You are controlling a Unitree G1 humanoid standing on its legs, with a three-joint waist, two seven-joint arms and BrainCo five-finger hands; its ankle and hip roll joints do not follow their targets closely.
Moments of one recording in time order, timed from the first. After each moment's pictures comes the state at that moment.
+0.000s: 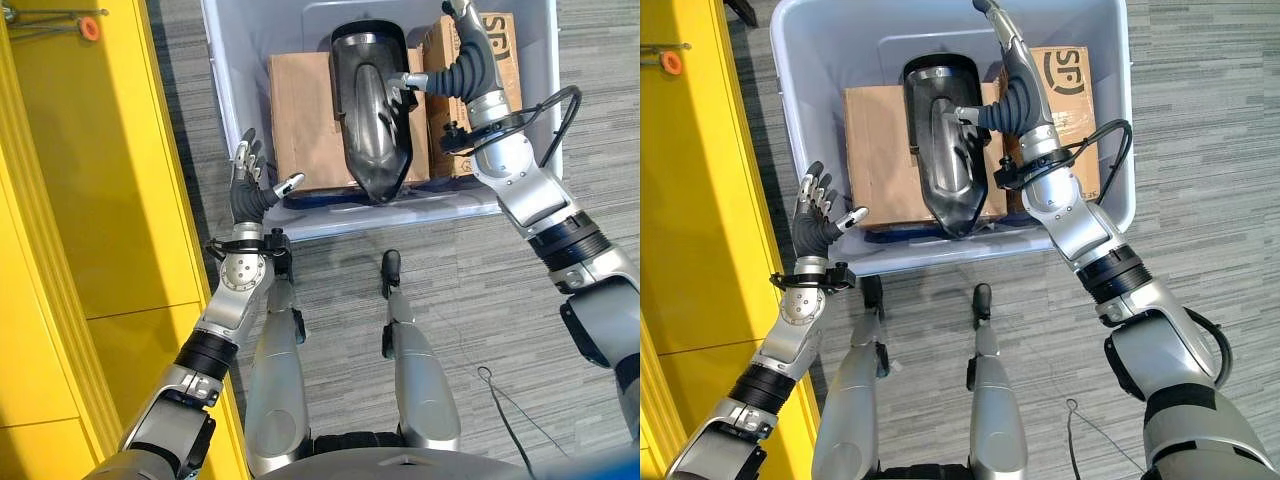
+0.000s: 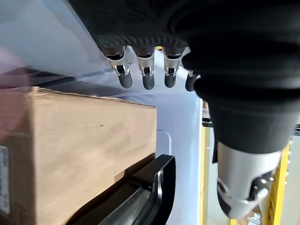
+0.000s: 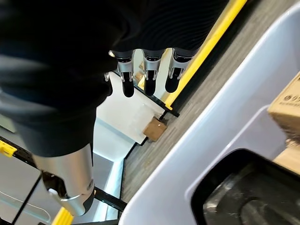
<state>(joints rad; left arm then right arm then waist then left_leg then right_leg) -0.38 0.38 -0.25 0.23 -0.36 -0.36 0.40 -1.02 -0.61 0.50 0.34 0.05 -0.20 -0.36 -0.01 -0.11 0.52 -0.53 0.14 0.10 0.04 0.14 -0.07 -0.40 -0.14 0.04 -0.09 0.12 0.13</state>
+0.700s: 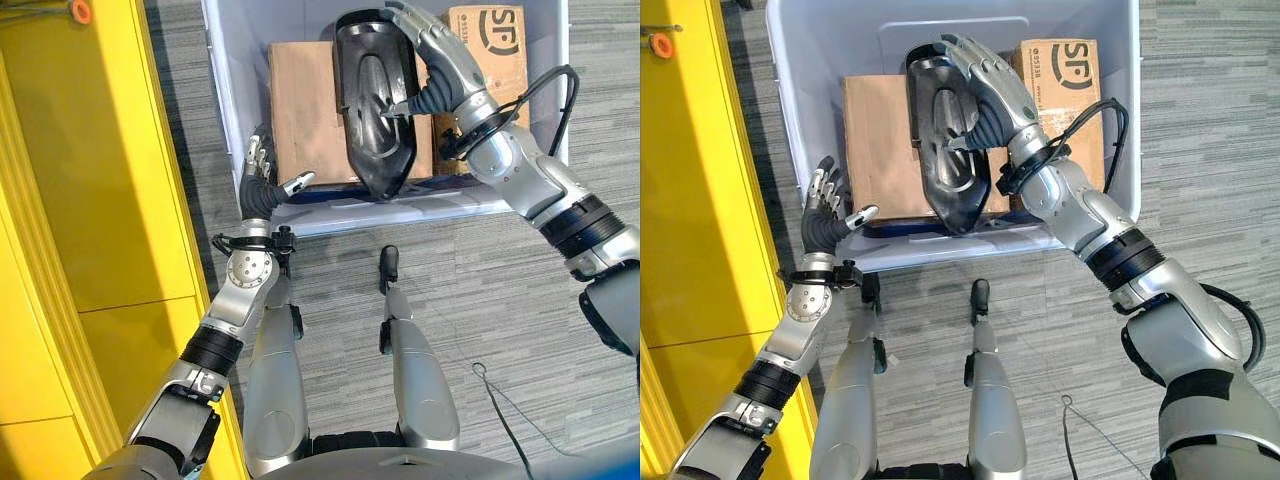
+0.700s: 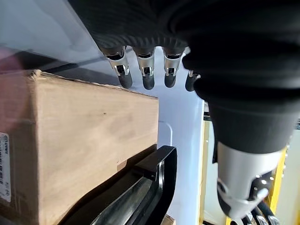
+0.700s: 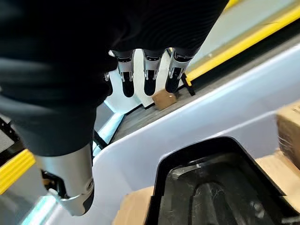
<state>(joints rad) -0.41 0.36 -0.27 0.23 -0.32 -0.36 0.37 -1.17 -0.69 0.72 0.43 -0.22 -0.17 -0.31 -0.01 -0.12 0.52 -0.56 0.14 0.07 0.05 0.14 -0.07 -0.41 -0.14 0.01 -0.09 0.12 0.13</state>
